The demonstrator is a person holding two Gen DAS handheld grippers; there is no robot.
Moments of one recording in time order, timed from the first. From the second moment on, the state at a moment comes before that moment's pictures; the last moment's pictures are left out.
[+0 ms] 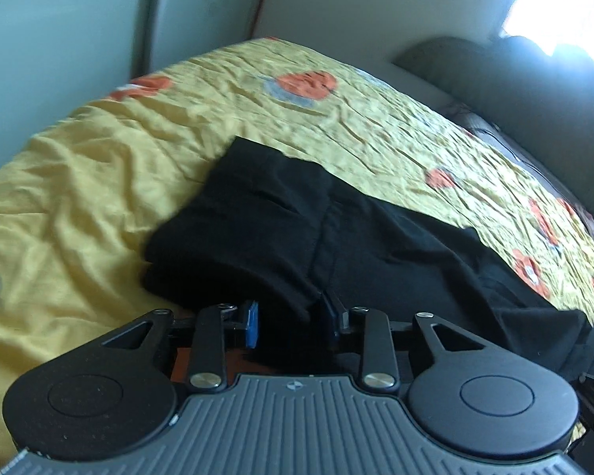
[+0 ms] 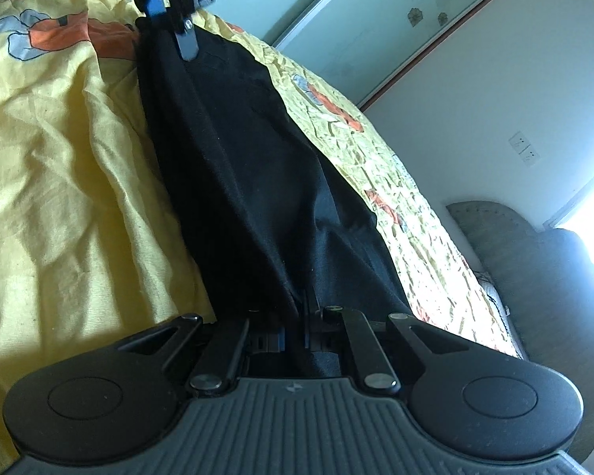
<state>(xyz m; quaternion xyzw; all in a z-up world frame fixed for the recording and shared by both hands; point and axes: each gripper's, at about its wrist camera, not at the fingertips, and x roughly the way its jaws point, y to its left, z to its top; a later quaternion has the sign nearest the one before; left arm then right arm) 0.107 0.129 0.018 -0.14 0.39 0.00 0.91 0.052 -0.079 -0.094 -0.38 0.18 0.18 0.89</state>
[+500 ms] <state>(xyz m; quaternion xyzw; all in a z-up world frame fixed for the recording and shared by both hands) 0.094 0.067 0.072 -0.07 0.34 0.00 0.94 0.030 -0.088 -0.087 -0.33 0.19 0.17 0.91</state>
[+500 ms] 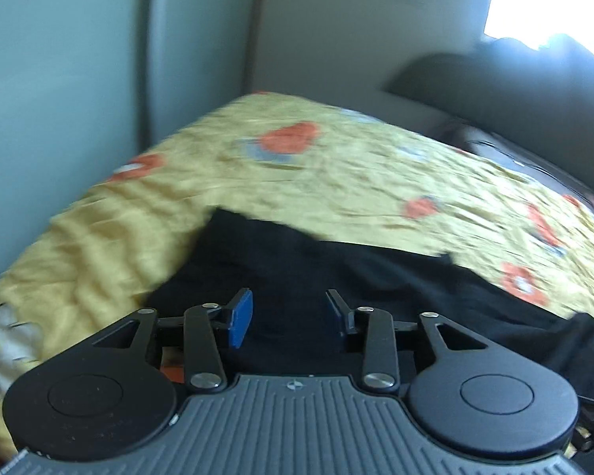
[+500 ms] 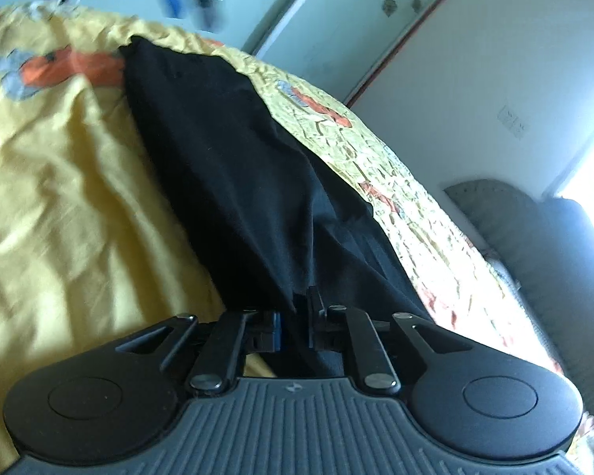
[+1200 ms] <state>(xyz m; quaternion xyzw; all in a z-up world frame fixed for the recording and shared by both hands) 0.093 -0.103 0.009 0.10 0.38 -0.20 0.90 0.018 -0.251 -0.065 0.04 0.26 0.15 0.95</state>
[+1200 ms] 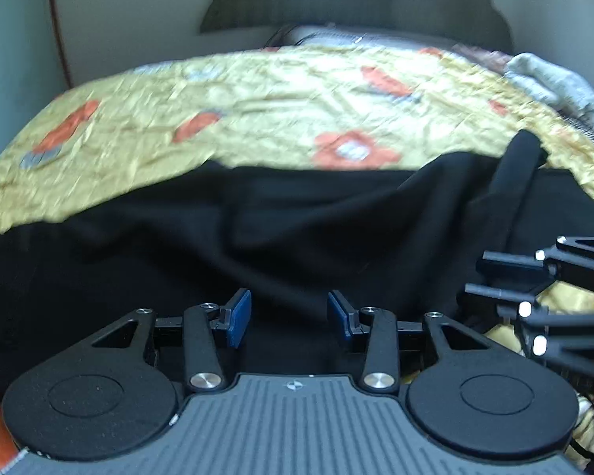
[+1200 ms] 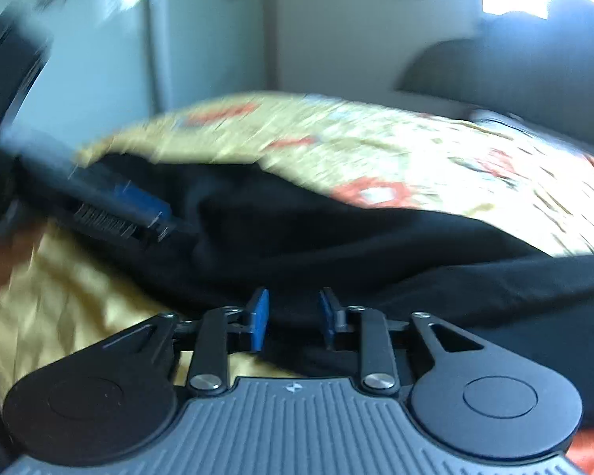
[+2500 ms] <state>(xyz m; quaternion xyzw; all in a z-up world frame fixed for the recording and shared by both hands) 0.074 -0.231 -0.031 0.19 0.33 -0.34 0.86 0.076 -0.535 -0.130 0.52 0.10 -0.09 0.85</state>
